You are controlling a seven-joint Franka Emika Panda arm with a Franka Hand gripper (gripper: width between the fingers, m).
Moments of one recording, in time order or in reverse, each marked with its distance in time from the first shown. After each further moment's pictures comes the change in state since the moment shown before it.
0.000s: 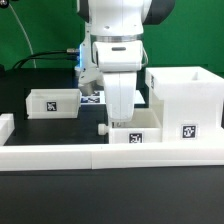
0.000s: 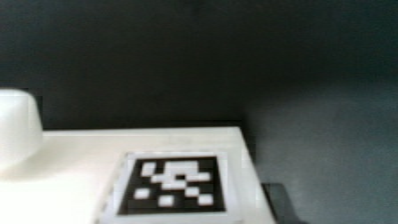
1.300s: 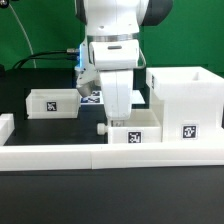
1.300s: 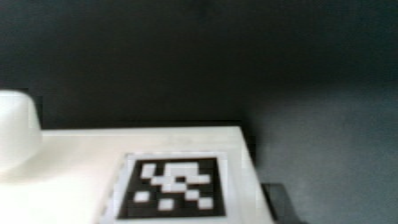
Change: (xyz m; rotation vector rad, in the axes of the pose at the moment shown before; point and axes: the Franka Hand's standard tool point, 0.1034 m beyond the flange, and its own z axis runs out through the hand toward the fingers) arm 0.000 0.001 0.001 -0.039 0.023 -0.014
